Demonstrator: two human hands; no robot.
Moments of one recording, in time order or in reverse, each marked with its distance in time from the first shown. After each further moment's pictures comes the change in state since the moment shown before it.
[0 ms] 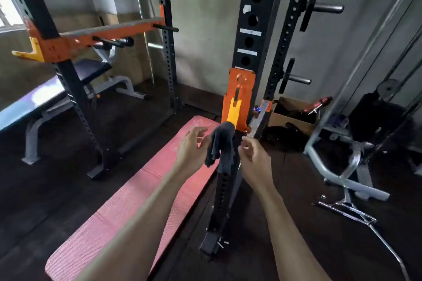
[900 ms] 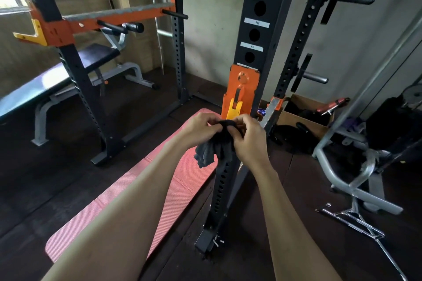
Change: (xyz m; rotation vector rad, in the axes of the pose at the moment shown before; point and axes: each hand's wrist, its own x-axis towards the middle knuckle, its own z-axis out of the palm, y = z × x) left_hand 0.086 0.029 0.019 0.113 -0.300 0.009; right_hand 0.090 -0.003 0.004 -0.086 -0.088 -0.189
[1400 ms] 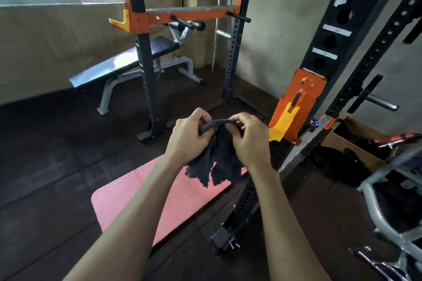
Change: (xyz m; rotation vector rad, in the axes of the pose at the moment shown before) left_hand -0.129 -0.058 -0.048 0.123 0.600 -0.065; right_hand -0.032 -0.076 0.062 -0.056 -0.102 -0.343
